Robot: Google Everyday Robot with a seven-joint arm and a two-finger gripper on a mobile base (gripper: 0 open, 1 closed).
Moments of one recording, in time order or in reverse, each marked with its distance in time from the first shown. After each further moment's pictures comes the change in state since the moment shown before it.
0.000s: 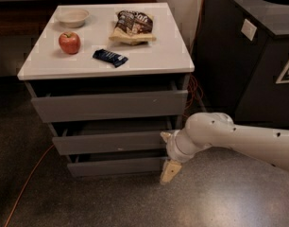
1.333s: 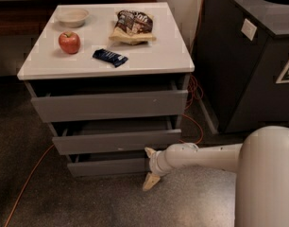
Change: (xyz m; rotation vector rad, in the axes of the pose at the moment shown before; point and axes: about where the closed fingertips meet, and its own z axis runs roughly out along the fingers) arm 0.023 -0.017 0.209 0.053 -0.117 -0.030
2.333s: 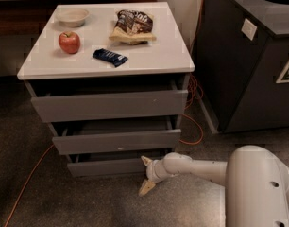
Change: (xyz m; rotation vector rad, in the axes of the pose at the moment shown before) arm 0.038 0.010 0.101 -0.042 -0.107 0.028
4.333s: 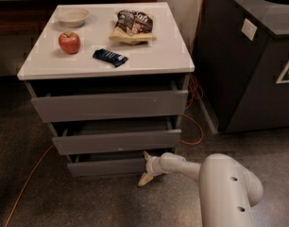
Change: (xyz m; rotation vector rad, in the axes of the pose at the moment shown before) arm 0.060 -0.068 0.080 0.128 0.034 0.014
